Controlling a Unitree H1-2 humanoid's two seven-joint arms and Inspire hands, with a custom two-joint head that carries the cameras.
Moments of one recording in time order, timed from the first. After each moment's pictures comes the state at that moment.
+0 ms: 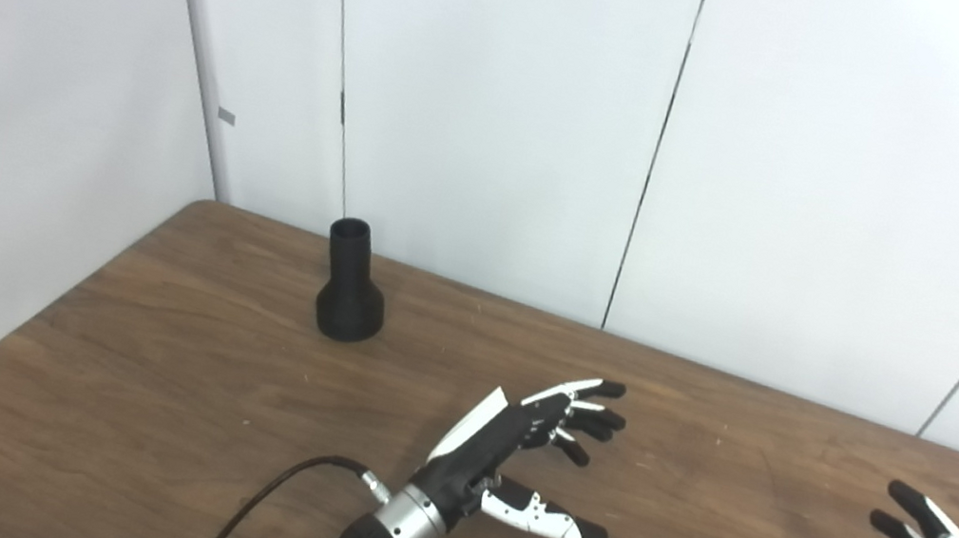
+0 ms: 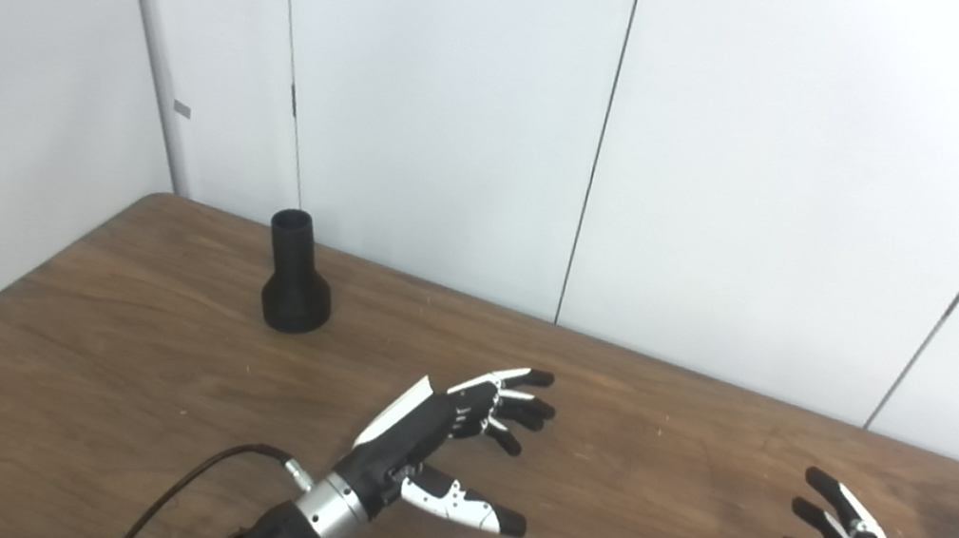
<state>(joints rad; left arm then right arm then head) -0.22 0.11 -0.11 0.11 0.15 -0.30 -0.14 -0.07 -0.23 -0.04 -0.20 0.01 -0.07 0.15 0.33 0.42</state>
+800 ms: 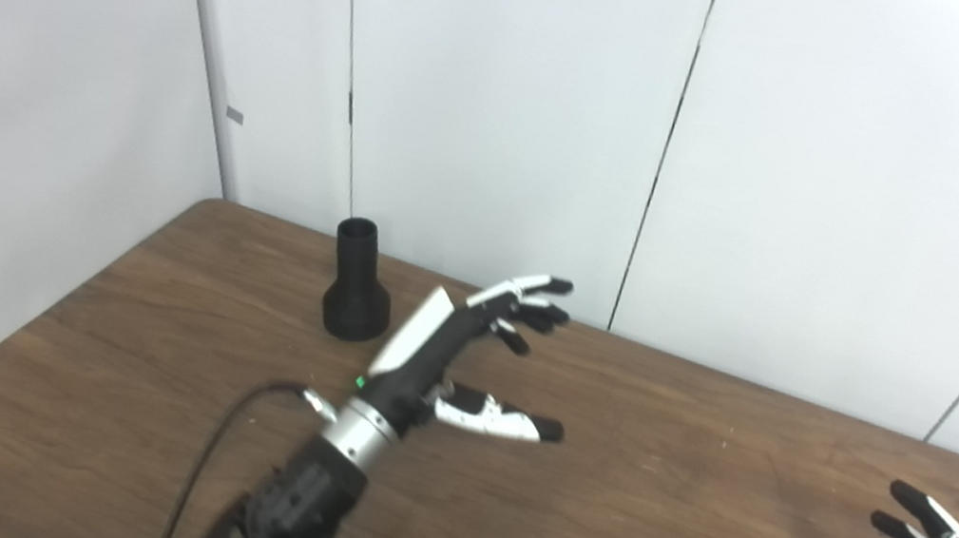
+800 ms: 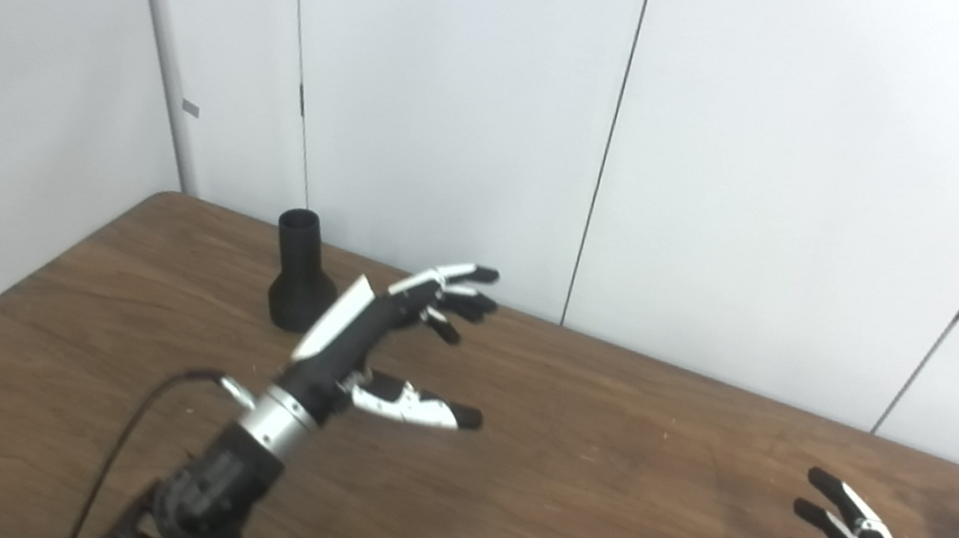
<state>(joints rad) -0.29 0.26 0.00 -0.10 0.32 -0.17 -0.09 -0.08 -0.23 -0.05 -0.16 0.01 -0.09 0.15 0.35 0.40</state>
